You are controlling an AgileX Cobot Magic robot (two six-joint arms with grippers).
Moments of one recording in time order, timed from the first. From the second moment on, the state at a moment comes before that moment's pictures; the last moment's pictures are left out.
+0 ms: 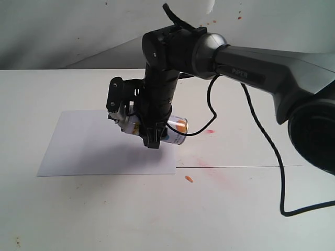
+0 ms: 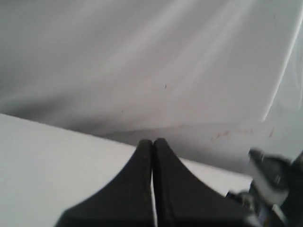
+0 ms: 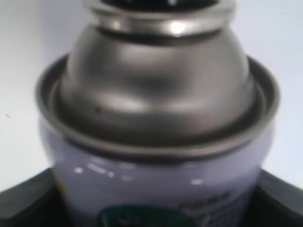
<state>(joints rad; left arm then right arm) -0.18 0.00 0.00 -0.24 0.00 -0.10 0.67 2.32 -1.99 0.05 1.09 -0.94</state>
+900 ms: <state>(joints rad) -0.18 0.72 -0.77 -0.21 0.51 -0.35 0.67 2.32 -1.99 0.04 1.11 -0.93</state>
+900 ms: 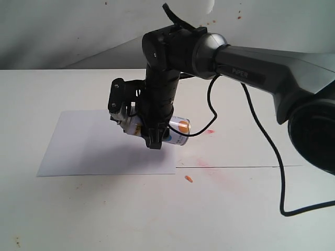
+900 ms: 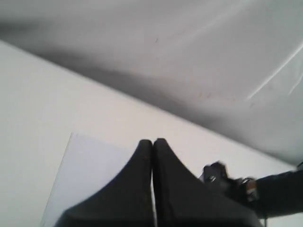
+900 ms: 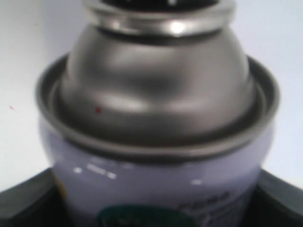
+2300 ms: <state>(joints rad) -0.18 1.63 -1.14 -0.62 0.83 0.30 0.67 2.40 -1.99 -0.08 1.08 -0.85</state>
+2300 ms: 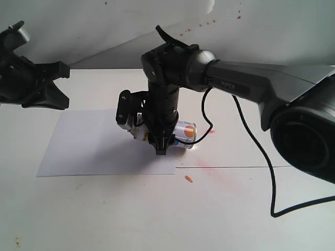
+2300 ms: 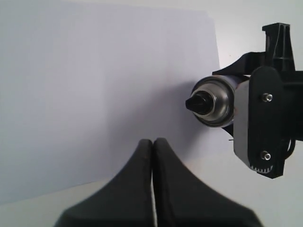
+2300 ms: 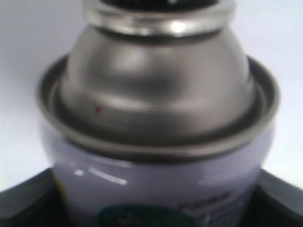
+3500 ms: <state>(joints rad) -0.07 2.03 -1.31 -1.02 1.14 0.61 0.67 2.36 -1.99 -0.05 1.09 -0.85</state>
